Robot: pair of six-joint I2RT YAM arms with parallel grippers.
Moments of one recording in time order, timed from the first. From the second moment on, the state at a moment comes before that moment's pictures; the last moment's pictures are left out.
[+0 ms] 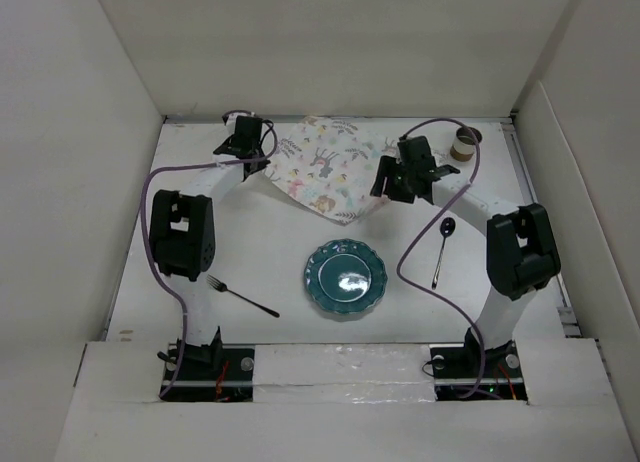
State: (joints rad) left arm -0.22 1.97 1.49 -0.32 -0.28 -0.53; right arm 0.34 1.78 1.26 -0.32 -0.07 0.51
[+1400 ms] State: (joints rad) left arm -0.22 1.63 1.57 -0.35 -0.22 -0.52; right arm 0.38 1.35 1.38 -0.51 0.22 0.52
